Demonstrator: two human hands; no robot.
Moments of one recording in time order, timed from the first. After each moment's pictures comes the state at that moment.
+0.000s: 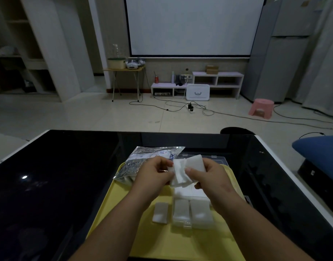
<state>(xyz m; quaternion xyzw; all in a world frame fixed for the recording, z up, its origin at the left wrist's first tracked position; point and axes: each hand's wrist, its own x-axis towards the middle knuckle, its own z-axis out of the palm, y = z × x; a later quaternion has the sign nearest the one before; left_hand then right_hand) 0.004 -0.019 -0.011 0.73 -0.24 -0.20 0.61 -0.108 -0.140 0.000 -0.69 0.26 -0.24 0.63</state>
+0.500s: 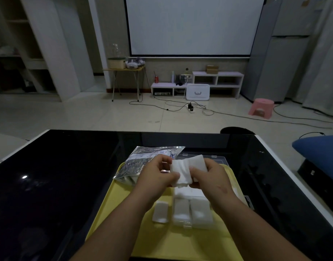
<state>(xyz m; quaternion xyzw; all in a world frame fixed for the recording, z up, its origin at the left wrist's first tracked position) -0.004 -0.019 -0.007 0.69 -0.26 -0.22 0.63 -0.104 -0.138 -0.005 -0.68 0.28 -0.27 0.62</state>
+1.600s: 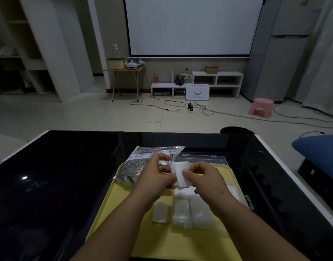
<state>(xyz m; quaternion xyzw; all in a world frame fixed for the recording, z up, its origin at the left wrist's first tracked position) -0.005 -0.018 -0.005 0.68 -0.24 -0.25 0.64 -0.104 -0.134 -0.008 -0.74 0.29 -0.22 0.57</state>
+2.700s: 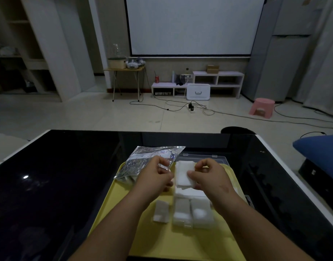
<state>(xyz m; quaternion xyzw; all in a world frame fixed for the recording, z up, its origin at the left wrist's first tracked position) 0.006 -0.014 -0.014 0.74 -0.23 -0.24 0.59 -0.105 -0.140 -0.005 -0.68 0.31 -0.24 0.62</state>
